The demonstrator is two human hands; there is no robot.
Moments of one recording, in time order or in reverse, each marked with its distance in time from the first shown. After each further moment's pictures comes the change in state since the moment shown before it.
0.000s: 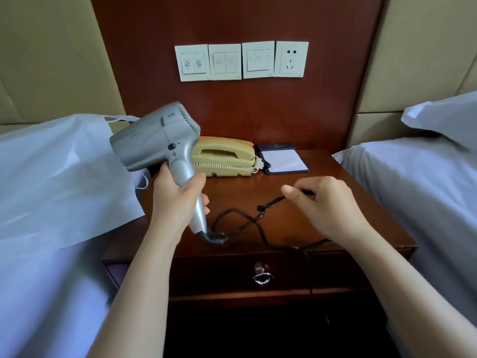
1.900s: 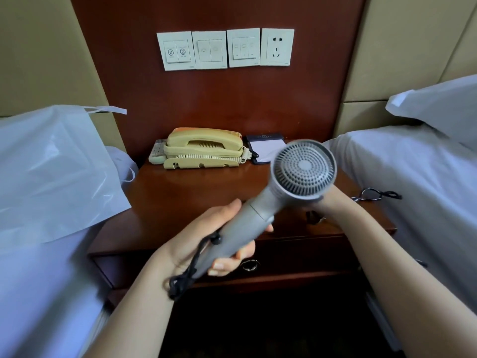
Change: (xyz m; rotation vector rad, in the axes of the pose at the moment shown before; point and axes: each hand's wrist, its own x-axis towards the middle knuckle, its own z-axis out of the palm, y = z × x) left_hand -0.055 -0.006 0.016 -0.392 -1.180 -0.514; right_hand 0.012 0.054 0.011 0.531 -0.266 0.358
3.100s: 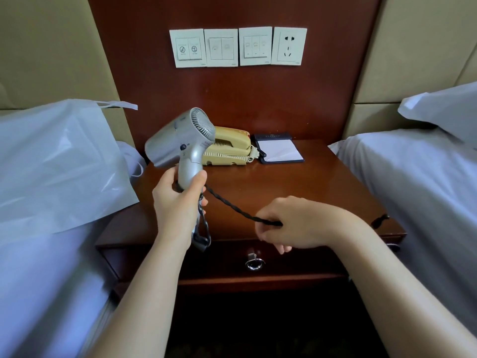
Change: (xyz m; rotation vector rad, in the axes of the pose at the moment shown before) left_hand 0.011 0.002 -0.036 0.254 1.242 0.607; right_hand -0.045 -0.066 0.038 -0.716 -0.554 -0.091
